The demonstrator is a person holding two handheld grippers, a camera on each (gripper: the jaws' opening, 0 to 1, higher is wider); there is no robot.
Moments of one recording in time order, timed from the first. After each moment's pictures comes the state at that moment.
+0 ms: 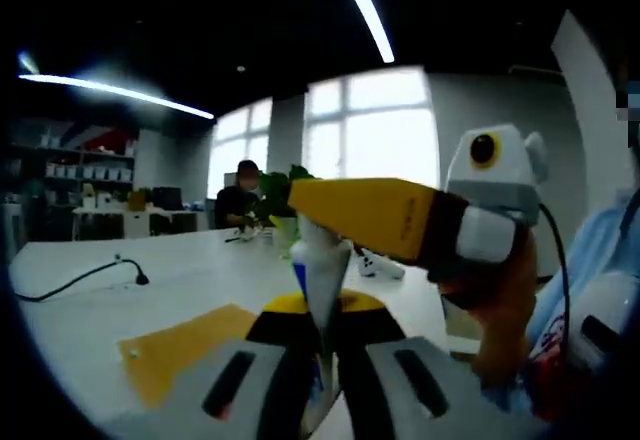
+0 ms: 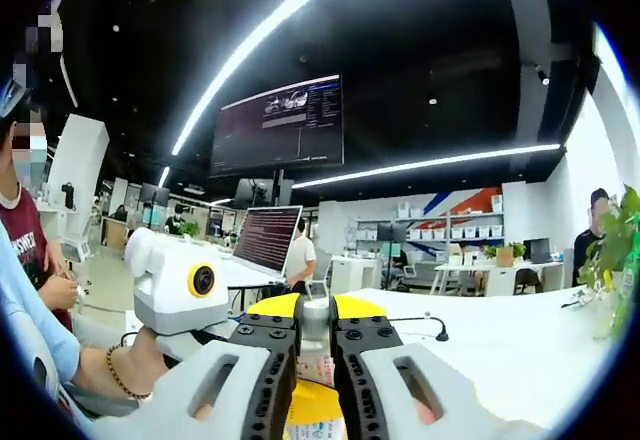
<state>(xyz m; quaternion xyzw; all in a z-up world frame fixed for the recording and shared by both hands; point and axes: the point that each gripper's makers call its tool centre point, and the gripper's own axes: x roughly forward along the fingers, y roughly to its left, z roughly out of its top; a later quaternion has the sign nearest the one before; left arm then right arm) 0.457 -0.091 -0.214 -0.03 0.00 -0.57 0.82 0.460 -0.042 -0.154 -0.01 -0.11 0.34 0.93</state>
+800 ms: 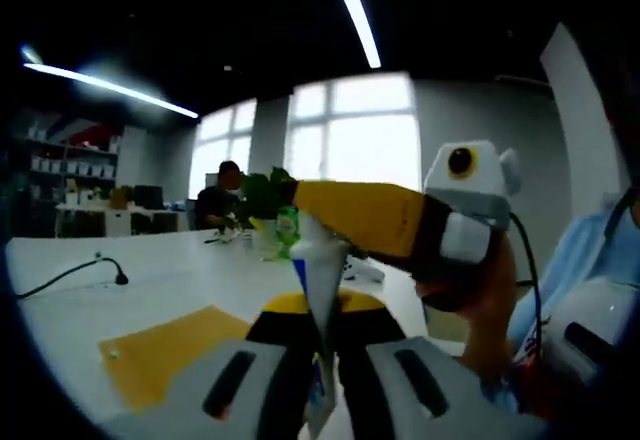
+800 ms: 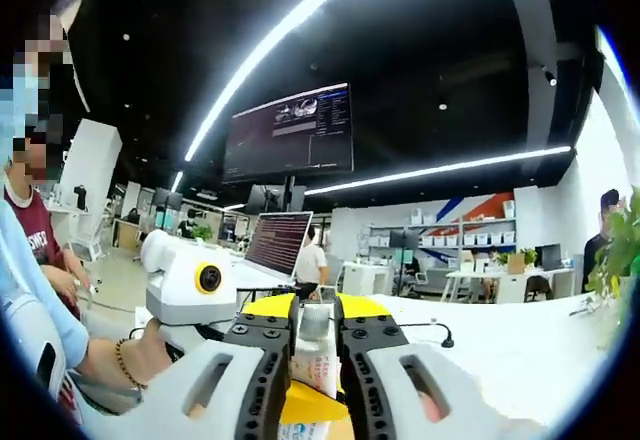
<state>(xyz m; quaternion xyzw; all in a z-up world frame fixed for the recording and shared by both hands) 0.443 -0.098 -0.214 -0.04 -0.01 -0.61 0.79 0.450 -0.045 -0.154 -0.05 -0.13 0.38 0.92</state>
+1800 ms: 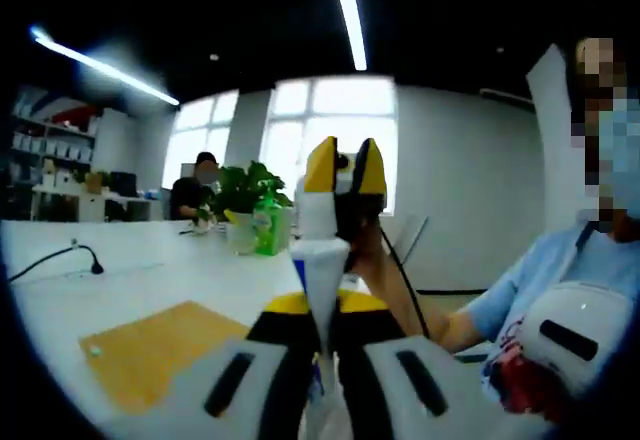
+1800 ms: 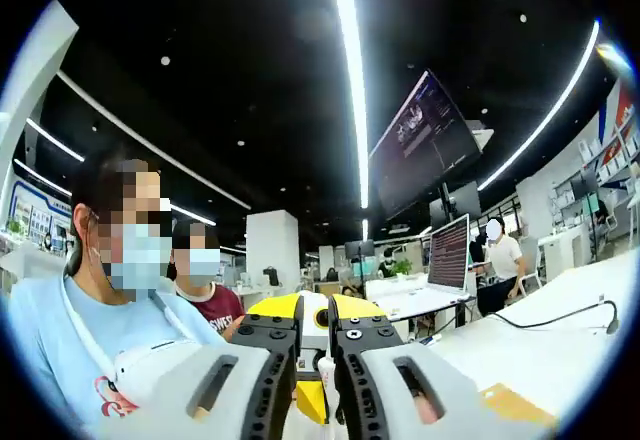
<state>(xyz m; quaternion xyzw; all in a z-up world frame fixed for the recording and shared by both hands) 0.443 -0.096 -0.219 -0.06 0.02 -0.66 0.75 0.431 -0.076 -0.132 0.16 -0.09 0.74 0.65</state>
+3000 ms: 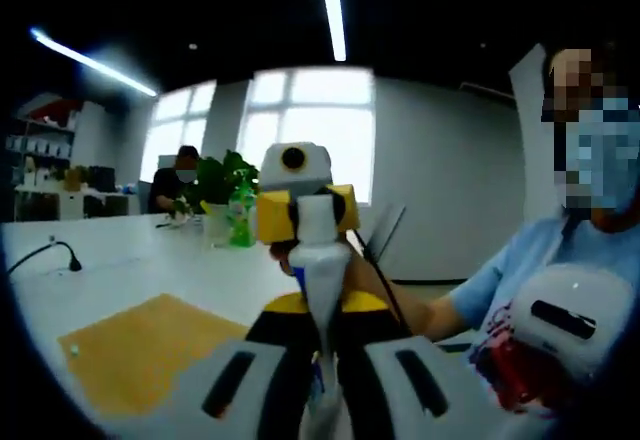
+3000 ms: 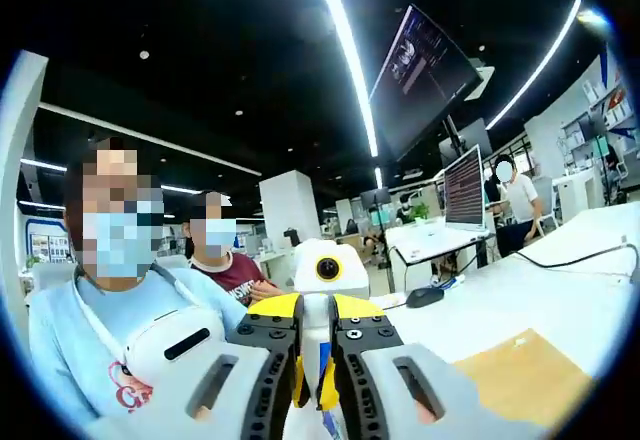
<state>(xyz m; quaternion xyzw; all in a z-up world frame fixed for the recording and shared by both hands) 0.428 -0.101 -0.226 -0.05 0.03 -0.70 0.72 0.424 -0.048 -0.179 0.12 0.03 0.77 0.62</state>
